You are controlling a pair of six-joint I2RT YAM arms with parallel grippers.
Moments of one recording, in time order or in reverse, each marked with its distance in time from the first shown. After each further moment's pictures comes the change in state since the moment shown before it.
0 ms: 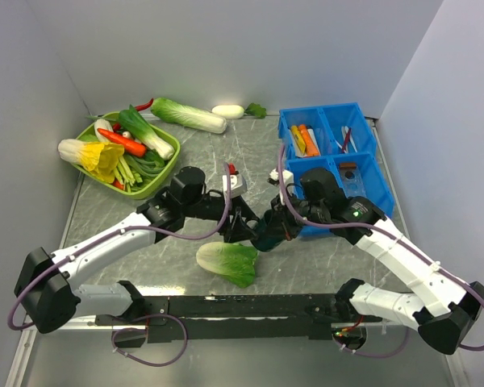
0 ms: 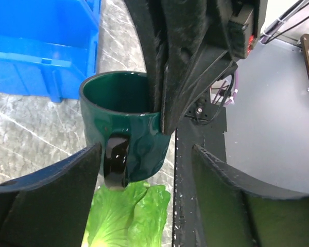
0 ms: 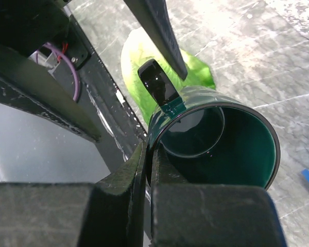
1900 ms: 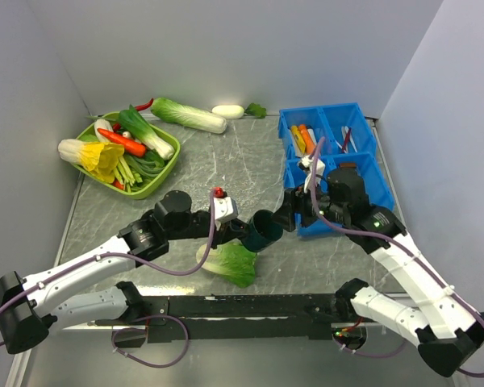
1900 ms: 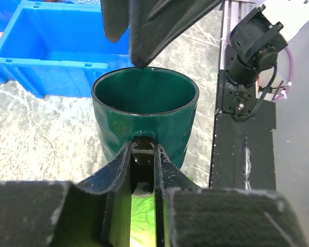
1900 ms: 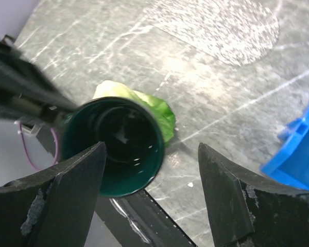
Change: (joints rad) left arm -0.128 -0.237 -0.144 0.003 -0.315 0.154; right arm -0.135 -0.152 -0.060 0.102 0.123 0.099
